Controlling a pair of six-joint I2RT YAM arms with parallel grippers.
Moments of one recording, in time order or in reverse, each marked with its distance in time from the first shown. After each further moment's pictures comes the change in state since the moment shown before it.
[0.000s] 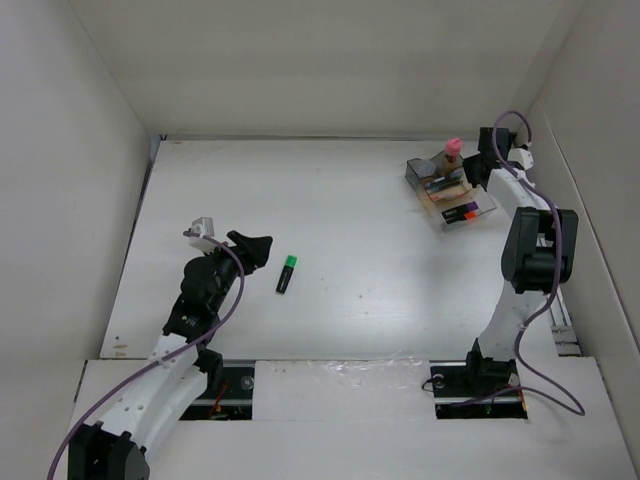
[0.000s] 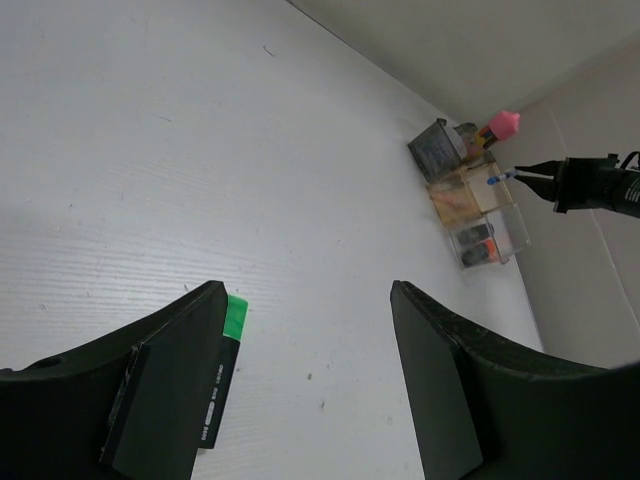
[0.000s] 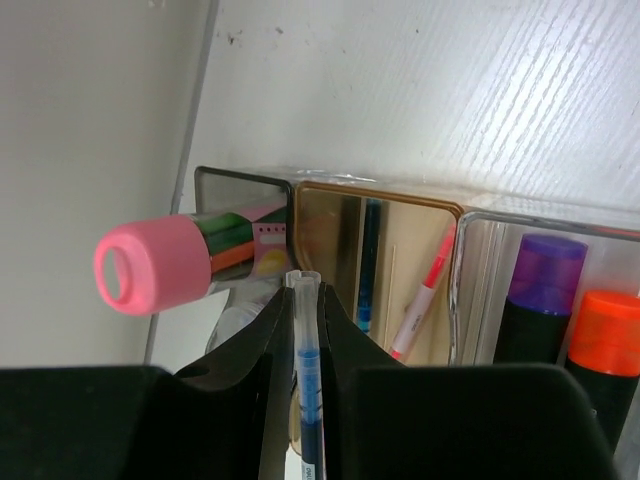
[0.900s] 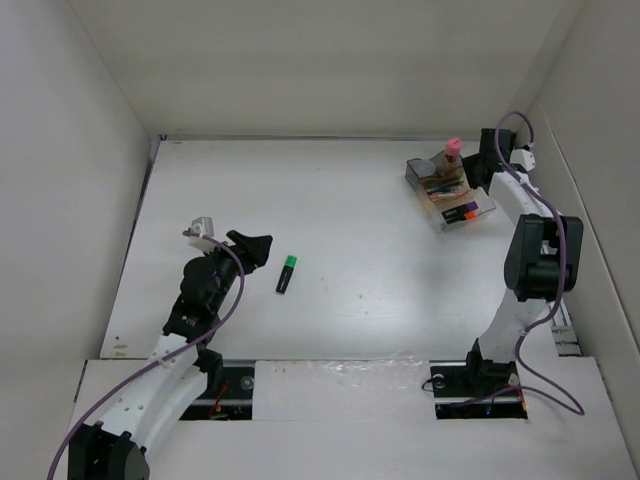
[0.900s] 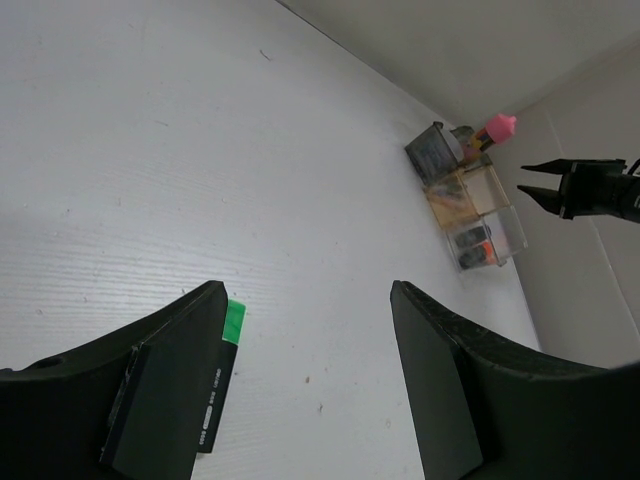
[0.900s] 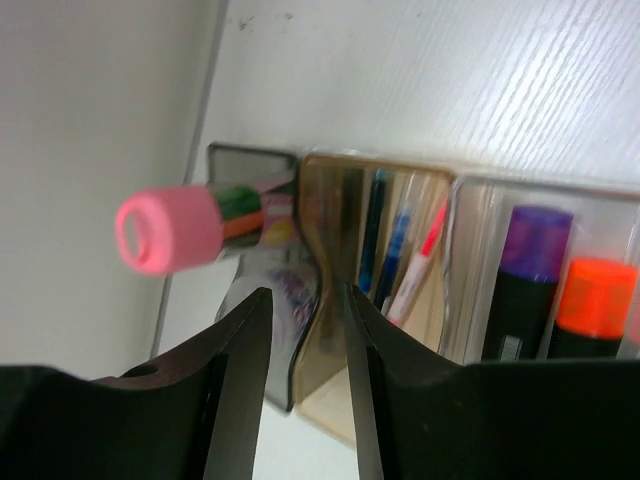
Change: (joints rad) left arm 0.000 0.009 0.000 0.013 0.000 0.000; right arm 0.002 -0.039 -0.029 -0.002 -0.008 0.009
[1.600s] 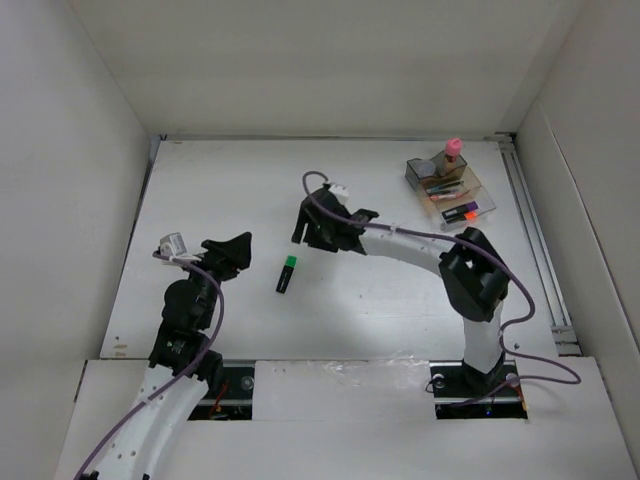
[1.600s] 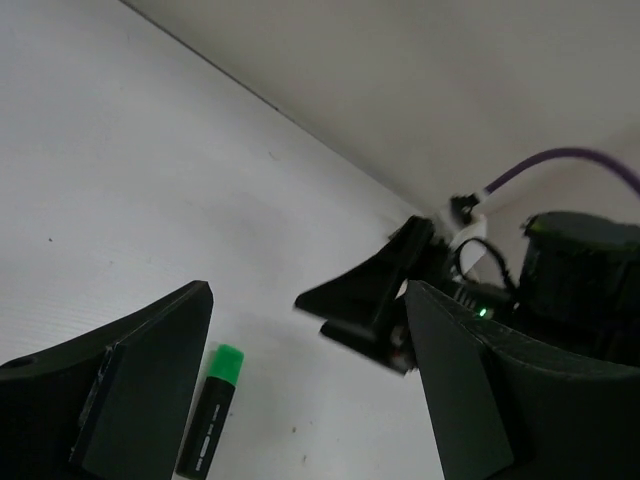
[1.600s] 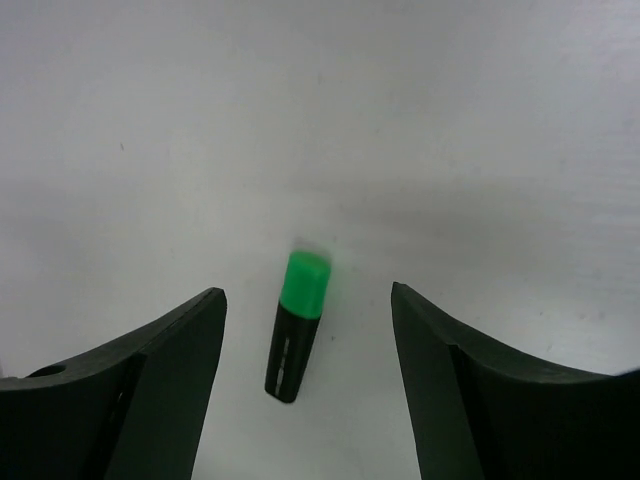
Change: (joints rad) left arm 0.000 -0.304 0.000 -0.167 -0.172 -0.025; right arm 0.900 0.014 -0.025 -0.027 -0.066 -0.207
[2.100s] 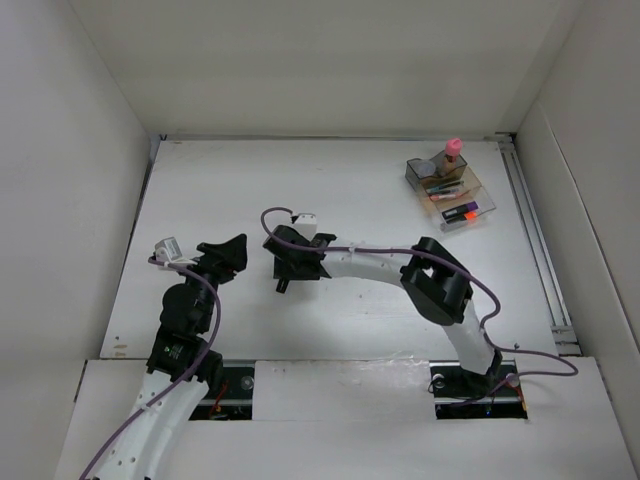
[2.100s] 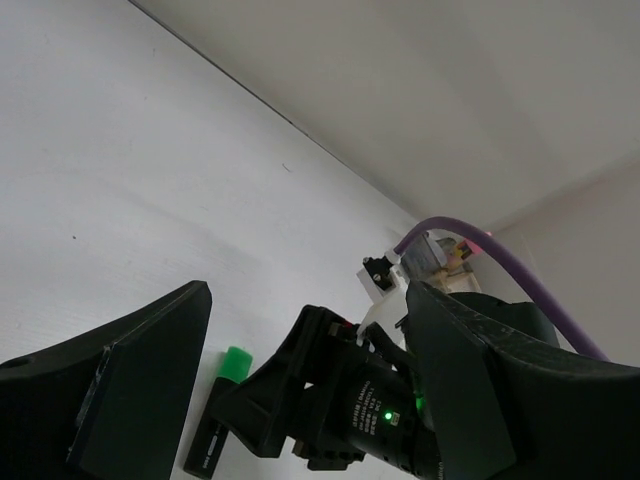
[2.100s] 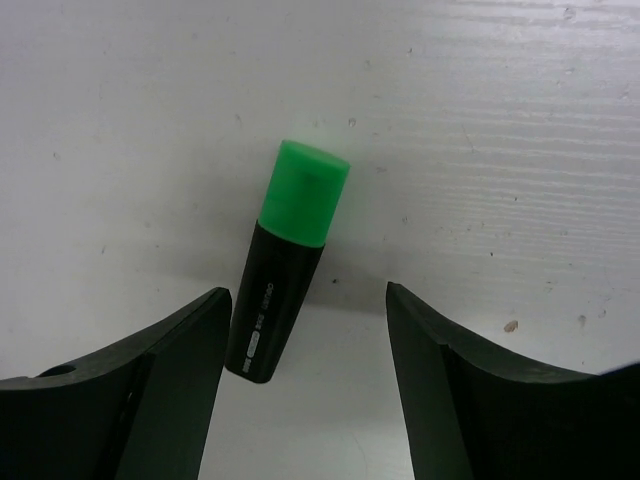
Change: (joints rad) left arm 0.000 -0.076 0.000 -0.065 -0.057 -0.016; right arm 0.234 0.196 0.149 -0.203 0.130 0.013
